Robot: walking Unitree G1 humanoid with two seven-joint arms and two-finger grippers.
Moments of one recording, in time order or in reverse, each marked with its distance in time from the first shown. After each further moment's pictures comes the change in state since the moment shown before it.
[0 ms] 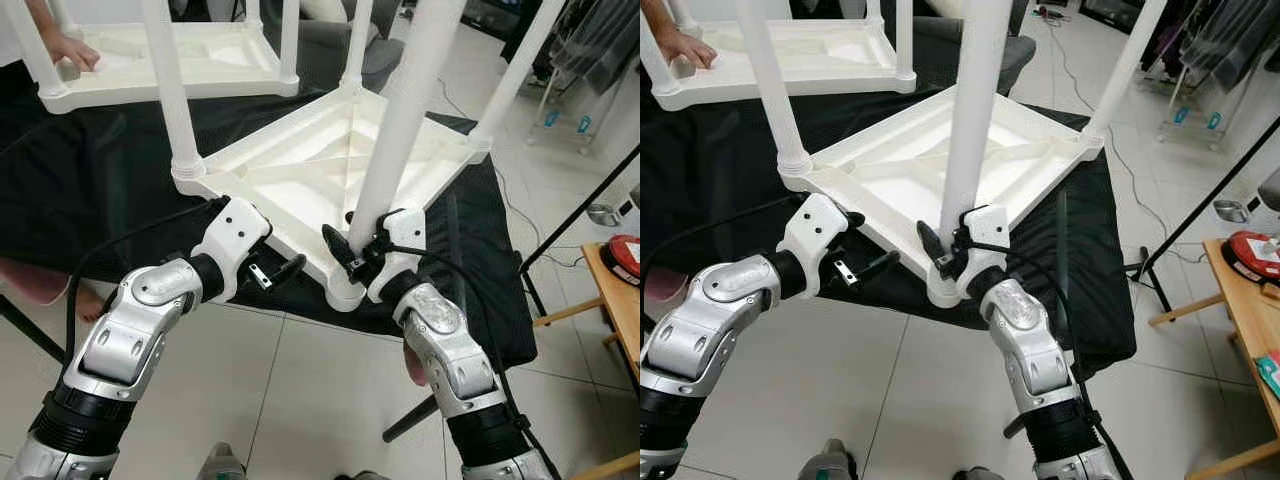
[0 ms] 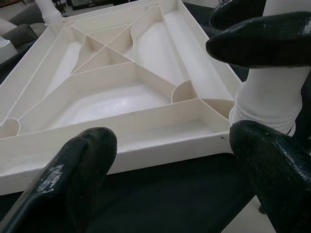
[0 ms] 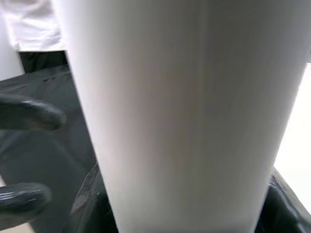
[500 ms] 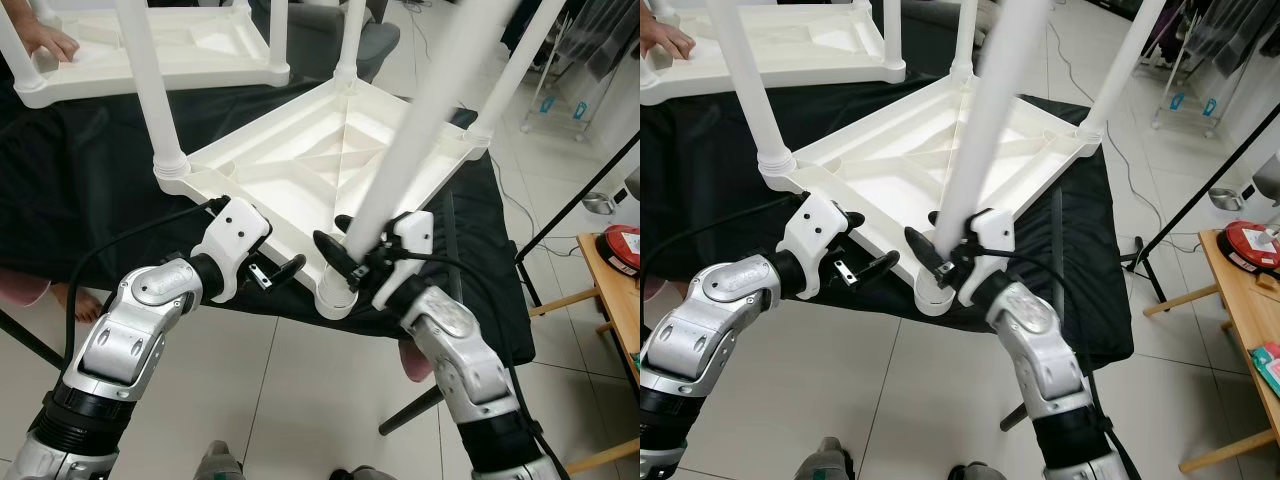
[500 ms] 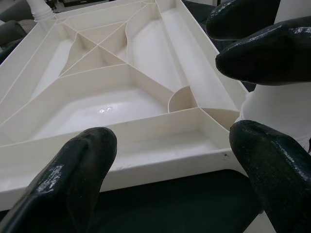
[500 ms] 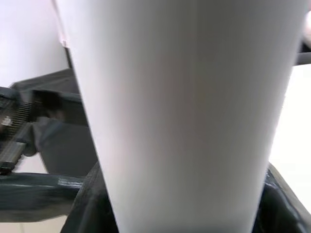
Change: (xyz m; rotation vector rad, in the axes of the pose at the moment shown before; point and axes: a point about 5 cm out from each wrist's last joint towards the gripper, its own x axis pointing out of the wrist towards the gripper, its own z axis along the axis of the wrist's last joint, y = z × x) left arm 0.000 0.000 0.000 0.000 0.000 -0.001; right arm 0.000 0.011 0.010 -0.010 -0.023 0.221
